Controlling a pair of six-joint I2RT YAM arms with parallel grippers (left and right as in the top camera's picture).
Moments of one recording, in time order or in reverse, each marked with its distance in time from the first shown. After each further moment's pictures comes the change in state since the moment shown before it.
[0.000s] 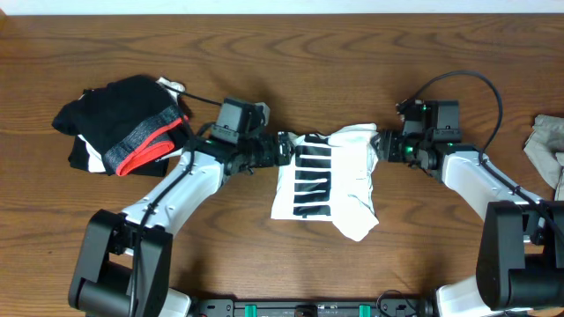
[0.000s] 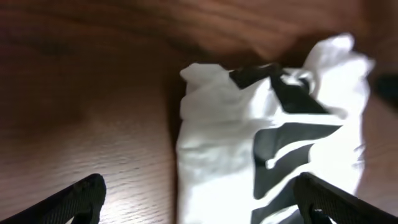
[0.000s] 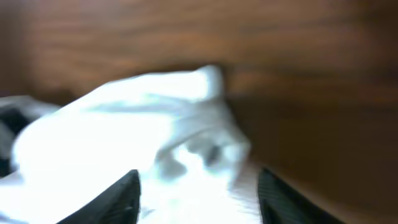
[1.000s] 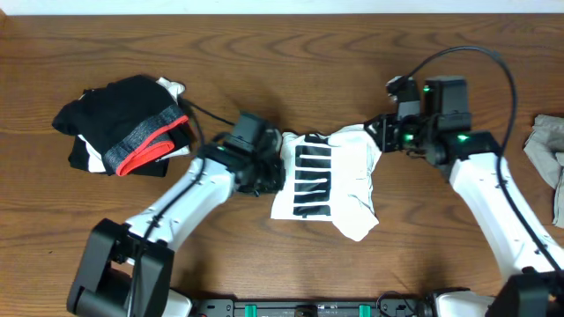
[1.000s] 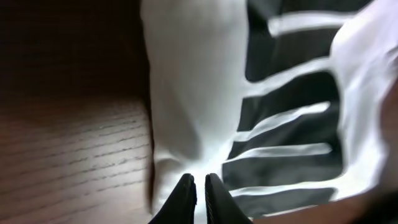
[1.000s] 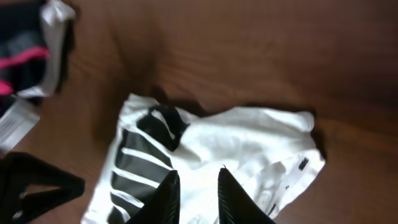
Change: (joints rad) left arm -0.122 -0.037 -0.001 -0.257 -0.024 0.046; right arm 0.122 -0.203 0.188 -0.288 -0.014 -0.035
